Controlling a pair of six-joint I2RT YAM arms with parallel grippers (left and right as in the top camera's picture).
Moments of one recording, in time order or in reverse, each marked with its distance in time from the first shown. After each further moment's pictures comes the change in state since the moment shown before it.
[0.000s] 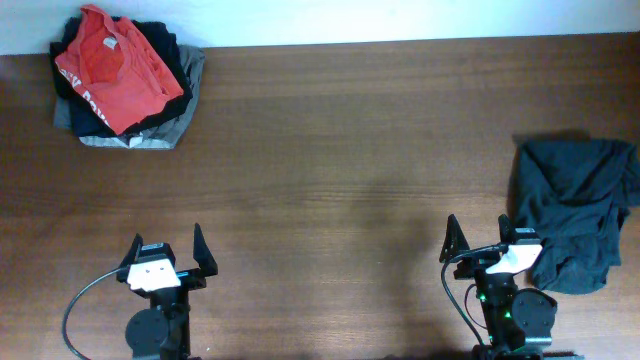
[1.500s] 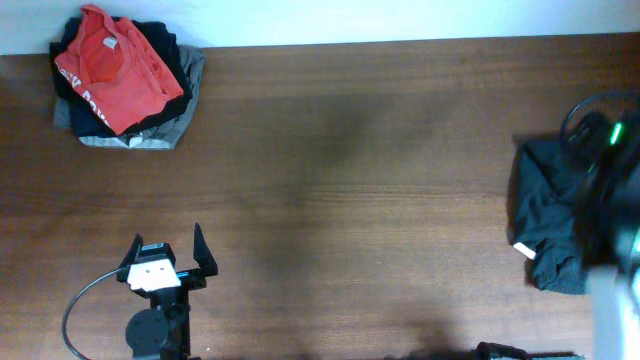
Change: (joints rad) left arm 0.000 -0.001 -0.002 0.001 0.000 0.000; right arm -0.201 1.148 1.336 -0.685 0.648 0.001
